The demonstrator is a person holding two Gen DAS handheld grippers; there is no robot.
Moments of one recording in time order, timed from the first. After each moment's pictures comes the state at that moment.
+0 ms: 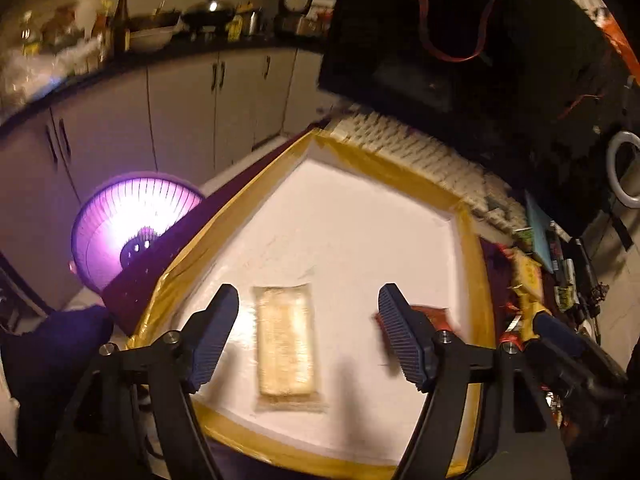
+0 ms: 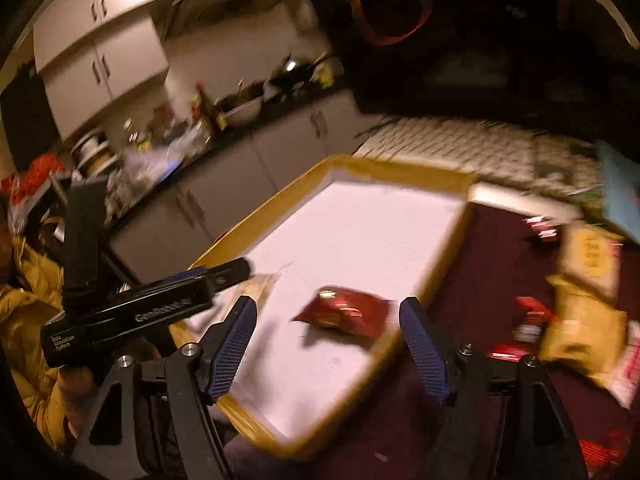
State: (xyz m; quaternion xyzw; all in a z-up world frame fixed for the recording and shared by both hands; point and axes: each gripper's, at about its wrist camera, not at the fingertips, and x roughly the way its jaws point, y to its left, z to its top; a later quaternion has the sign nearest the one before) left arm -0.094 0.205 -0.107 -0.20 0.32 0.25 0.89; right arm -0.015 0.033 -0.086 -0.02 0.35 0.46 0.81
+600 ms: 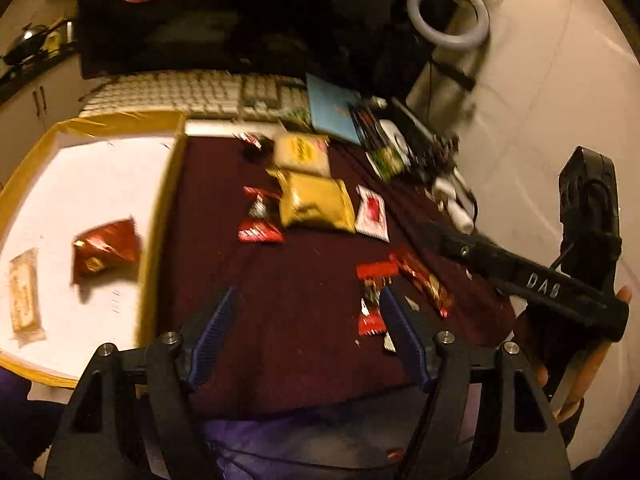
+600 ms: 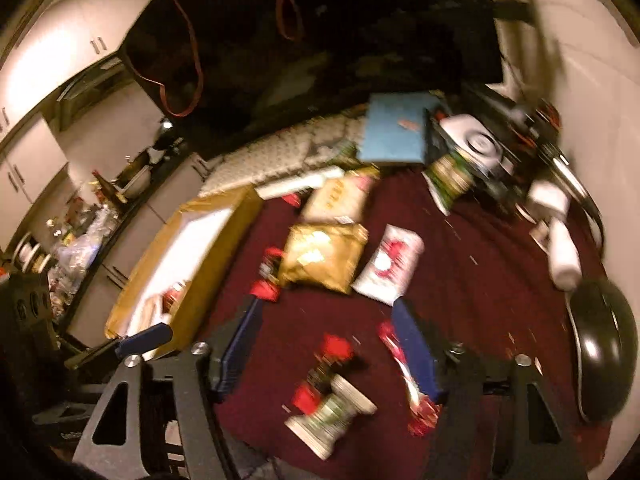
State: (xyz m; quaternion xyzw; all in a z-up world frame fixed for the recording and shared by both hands) left arm -0.049 0.014 -0.105 -0.11 0.41 -0.03 0.90; right arm 0.013 -0.170 -0.102 0.09 0.41 0.28 0.86
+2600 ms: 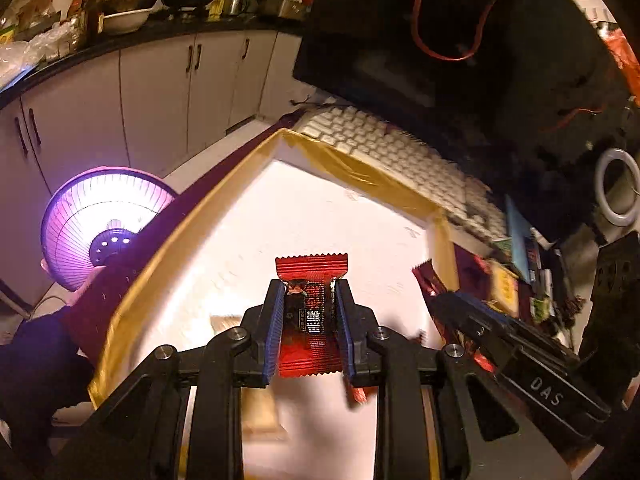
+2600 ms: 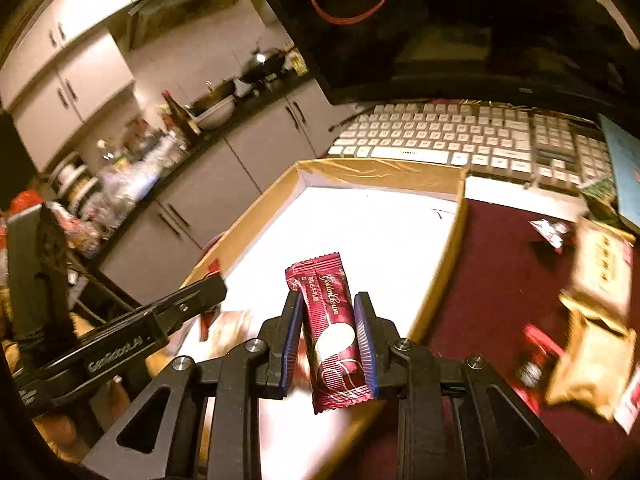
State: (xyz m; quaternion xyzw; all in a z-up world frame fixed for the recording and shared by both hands) left arm -0.047 0.236 -0.105 -0.24 0.35 0.20 0.88; right arm 0.039 0.088 -0.097 0.01 0.42 0.43 0.80
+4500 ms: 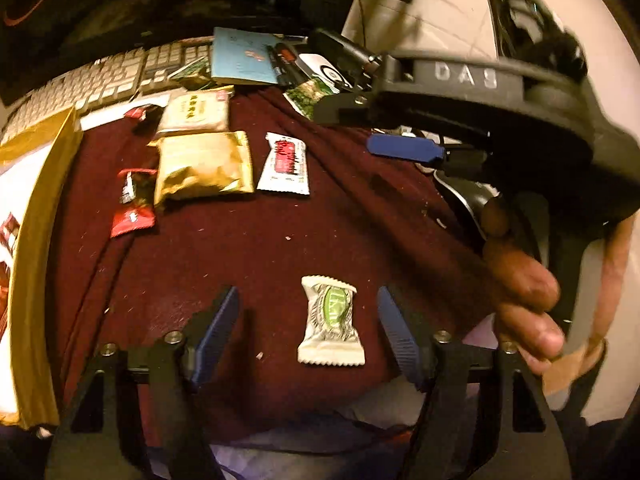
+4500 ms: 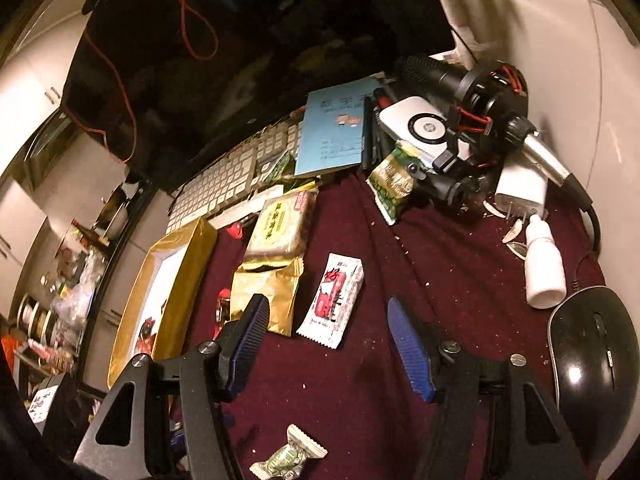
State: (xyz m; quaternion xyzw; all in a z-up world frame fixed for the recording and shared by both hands) left arm -0.004 -0.071 -0.144 -0.03 0.47 -0.10 0.88; right arm 0.073 -0.191 -0.121 0.17 0.44 0.25 0.84
